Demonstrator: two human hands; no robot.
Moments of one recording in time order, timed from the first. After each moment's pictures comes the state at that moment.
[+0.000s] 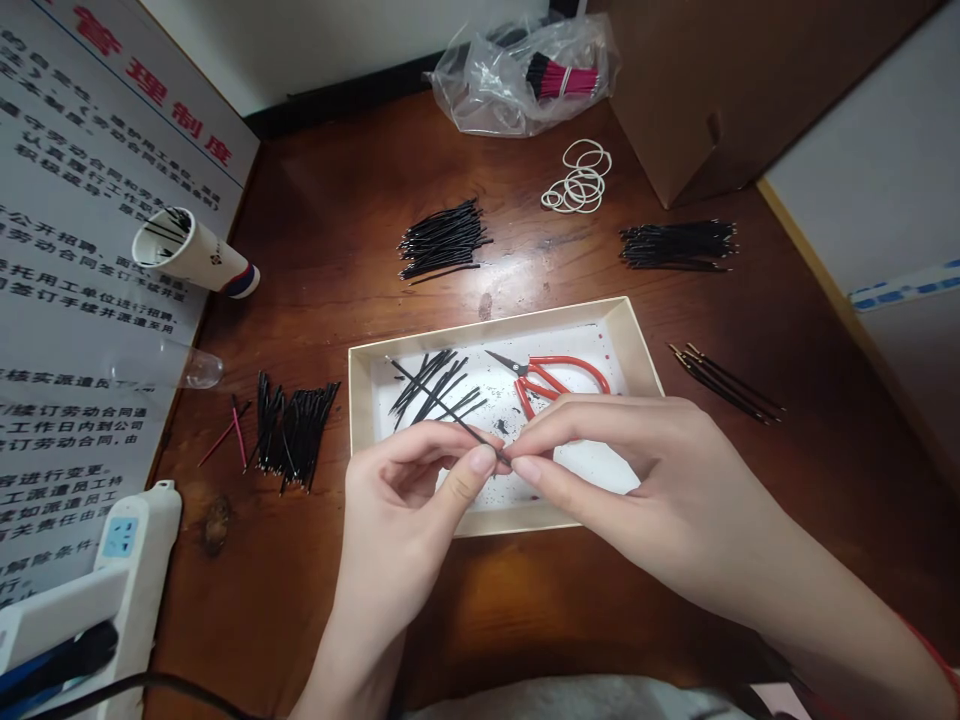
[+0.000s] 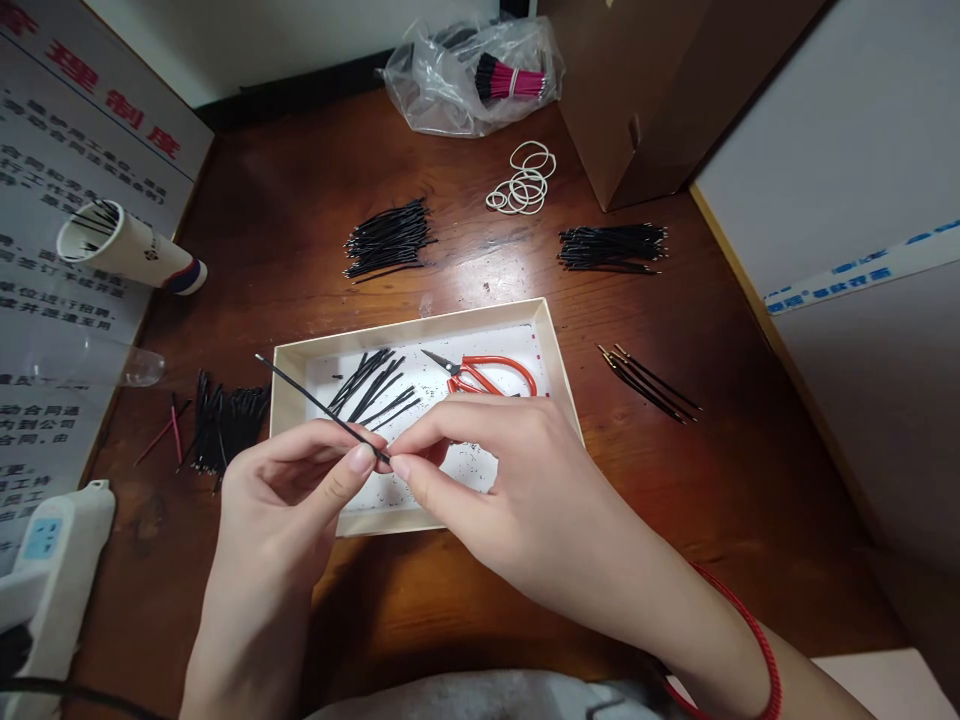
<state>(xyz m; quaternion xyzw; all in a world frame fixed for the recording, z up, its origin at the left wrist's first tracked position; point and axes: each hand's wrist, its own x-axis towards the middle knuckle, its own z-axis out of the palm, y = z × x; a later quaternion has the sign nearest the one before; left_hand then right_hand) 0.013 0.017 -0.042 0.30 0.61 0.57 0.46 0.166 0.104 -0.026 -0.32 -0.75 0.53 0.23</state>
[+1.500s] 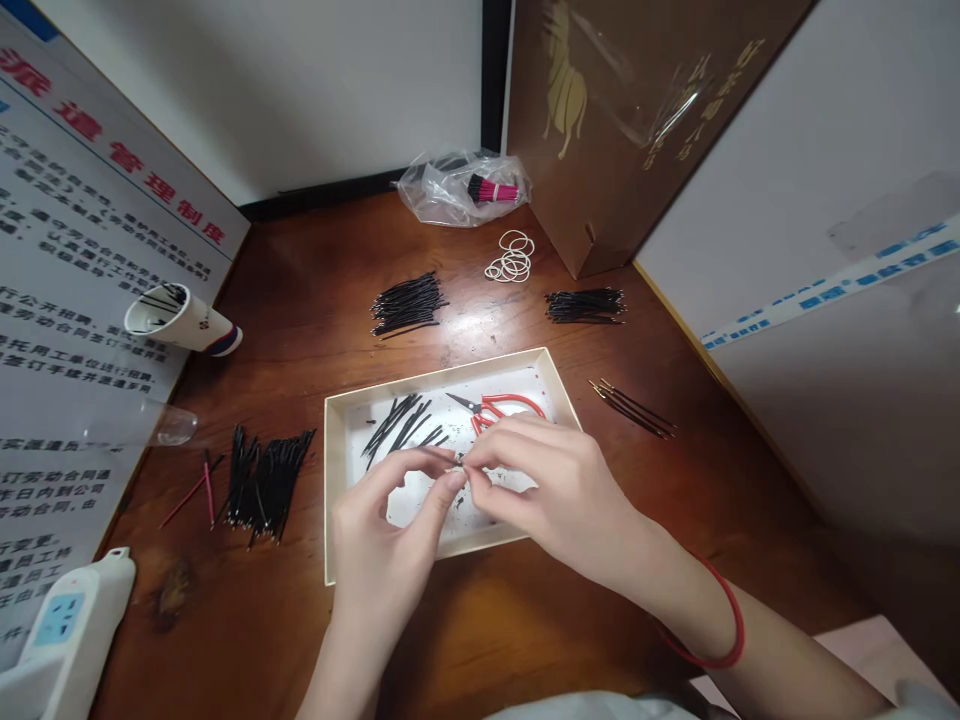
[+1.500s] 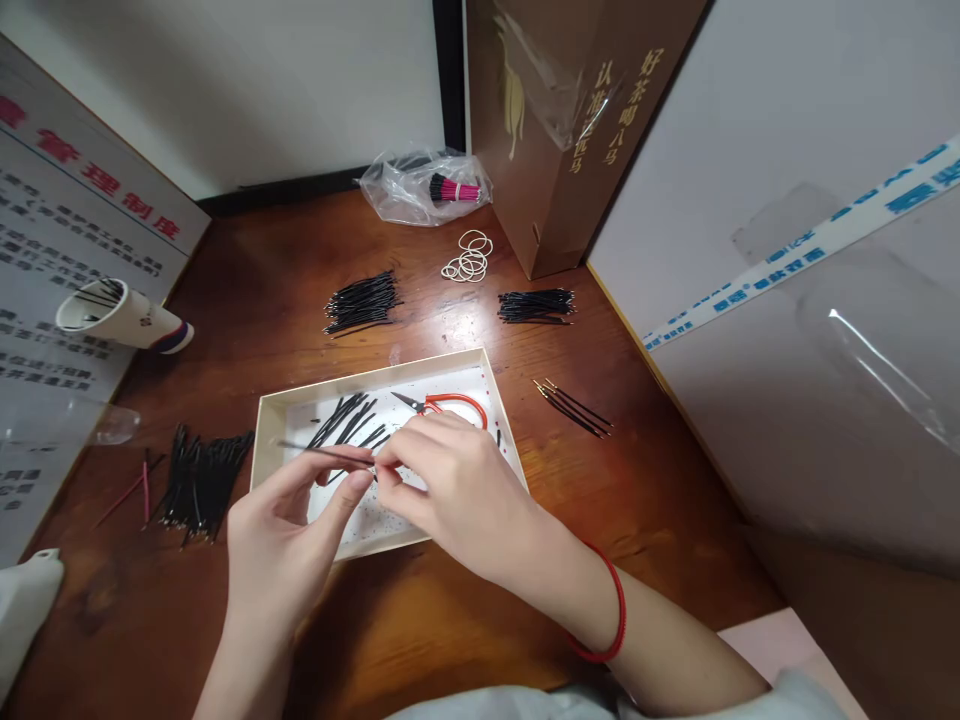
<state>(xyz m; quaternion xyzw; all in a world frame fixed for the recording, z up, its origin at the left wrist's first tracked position) 0.019 0.014 -0.058 0.49 0.70 0.47 0.23 0.164 0.100 -0.047 -0.26 -0.83 0.34 0.36</state>
